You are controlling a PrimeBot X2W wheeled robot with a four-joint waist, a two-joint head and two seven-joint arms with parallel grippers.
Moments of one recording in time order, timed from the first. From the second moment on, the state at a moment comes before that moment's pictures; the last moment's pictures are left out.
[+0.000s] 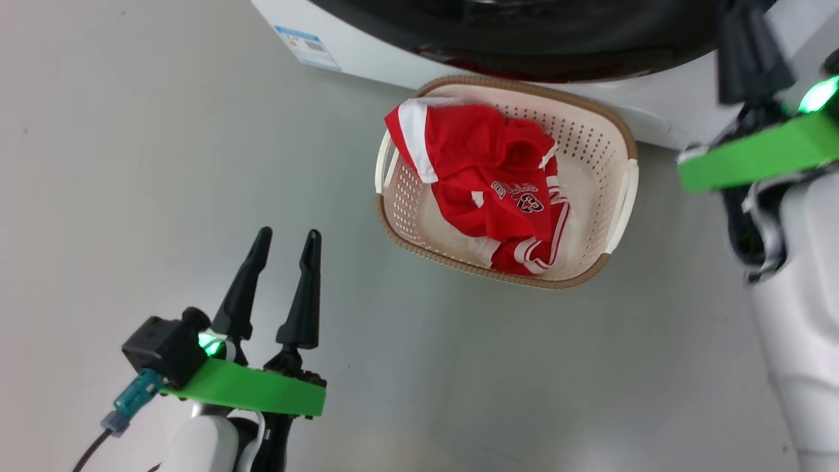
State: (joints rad) left arm -0.31 0.03 -0.19 0.18 -0.49 -0.10 -0.26; right arm -0.75 -0.18 0.05 0.35 0.34 0.13 -0.26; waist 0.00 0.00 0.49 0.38
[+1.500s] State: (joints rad) left arm -0.05 0.05 -0.02 0.23 -0.25 -0.13 -0.26; right arm -0.02 -0.10 -0.05 0.25 0.35 0.13 -0.26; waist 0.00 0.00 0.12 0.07
